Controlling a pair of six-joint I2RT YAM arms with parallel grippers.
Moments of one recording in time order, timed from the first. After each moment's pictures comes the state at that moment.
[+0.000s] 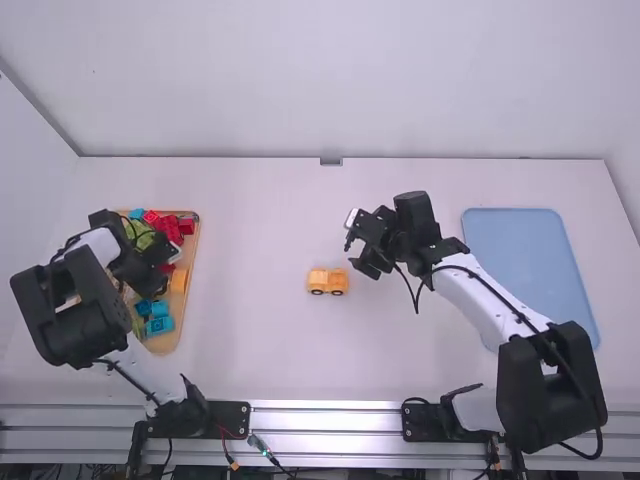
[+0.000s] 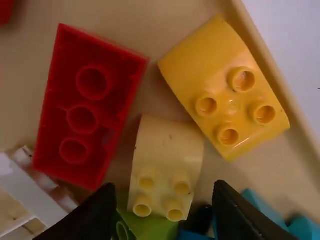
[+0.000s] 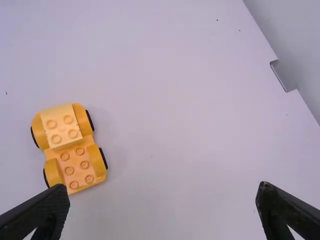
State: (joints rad) left arm 0.57 1.84 1.10 -0.72 0.05 1.18; right arm 0.35 1.48 0.90 -0.26 -0.38 -0.79
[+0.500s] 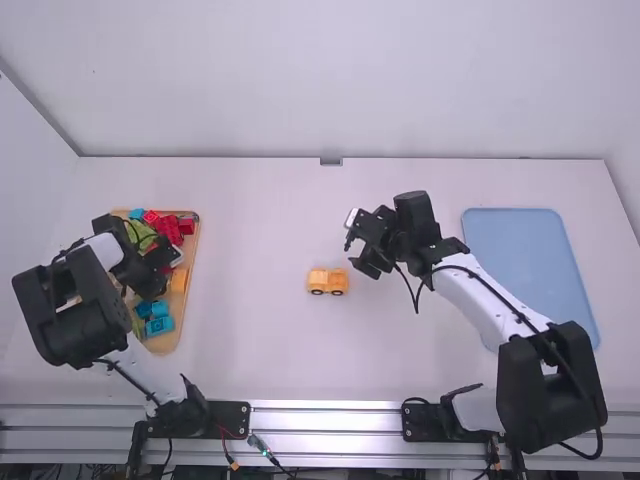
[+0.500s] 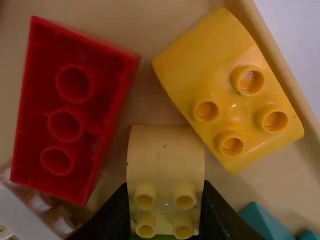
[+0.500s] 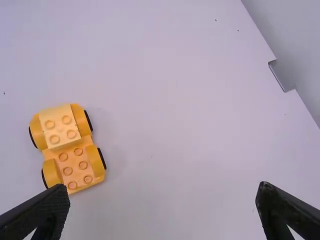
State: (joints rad) left arm 0.57 1.84 1.05 -0.65 0.05 1.18; right arm 0.35 1.48 0.90 -0.26 -0.37 -0.79
